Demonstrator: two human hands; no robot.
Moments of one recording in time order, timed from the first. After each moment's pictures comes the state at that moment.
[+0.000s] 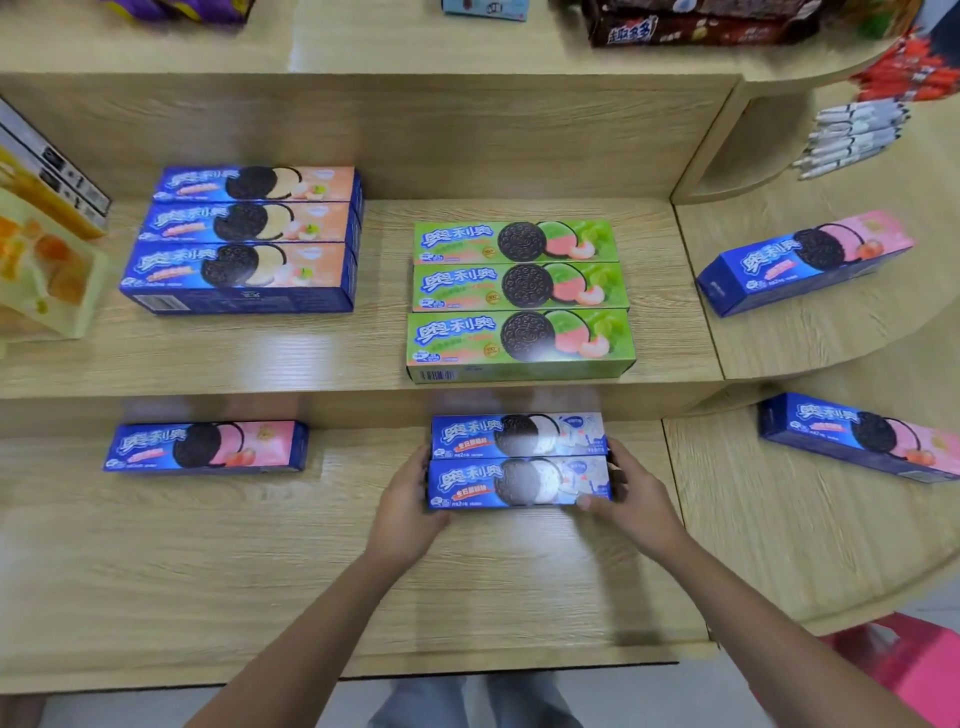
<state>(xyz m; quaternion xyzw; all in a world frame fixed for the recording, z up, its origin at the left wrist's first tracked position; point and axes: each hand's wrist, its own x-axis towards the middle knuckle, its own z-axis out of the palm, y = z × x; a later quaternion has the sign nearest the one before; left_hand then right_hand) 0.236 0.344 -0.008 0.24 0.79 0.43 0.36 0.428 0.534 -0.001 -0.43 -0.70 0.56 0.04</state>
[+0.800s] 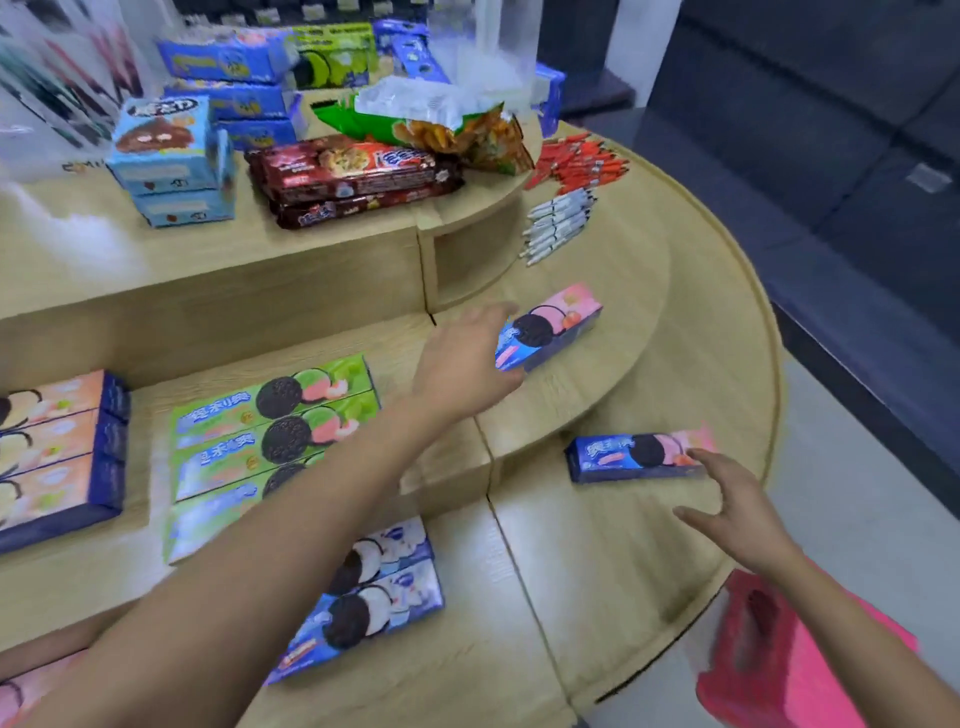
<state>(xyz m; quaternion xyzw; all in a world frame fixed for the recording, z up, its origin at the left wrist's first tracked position) 0.323 0.672 0.193 0.63 0.73 0.20 0.15 0.657 0.704 0.074 -0.58 -0.77 0.27 0.08</state>
